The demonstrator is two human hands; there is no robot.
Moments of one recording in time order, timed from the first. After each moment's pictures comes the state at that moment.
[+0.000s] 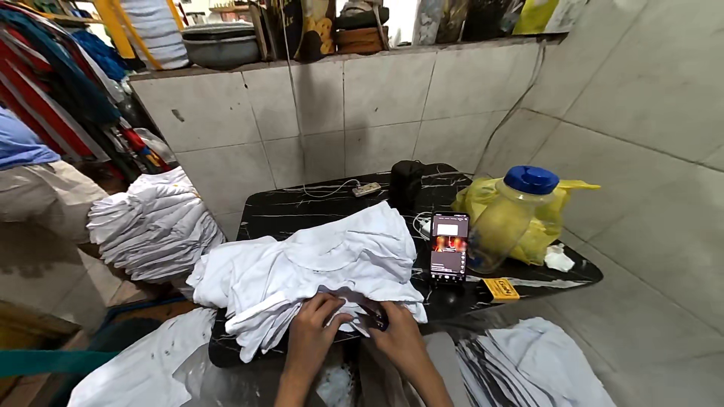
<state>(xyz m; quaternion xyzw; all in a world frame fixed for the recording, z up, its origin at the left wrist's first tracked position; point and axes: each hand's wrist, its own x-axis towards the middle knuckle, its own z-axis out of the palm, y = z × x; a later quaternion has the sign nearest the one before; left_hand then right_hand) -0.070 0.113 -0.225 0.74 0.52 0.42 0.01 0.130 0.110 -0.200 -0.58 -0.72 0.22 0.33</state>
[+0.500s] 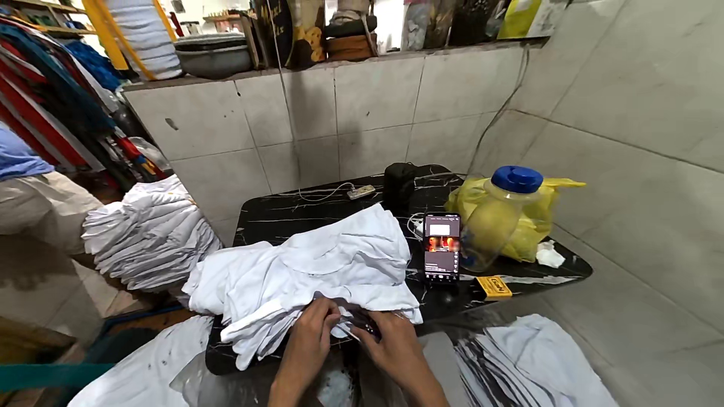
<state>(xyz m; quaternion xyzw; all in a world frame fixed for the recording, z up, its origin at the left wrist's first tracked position) -0.075 0.107 -0.211 0.77 0.50 0.38 0.11 0.132 0.103 -0.215 -0.52 -0.77 0.15 0.34</state>
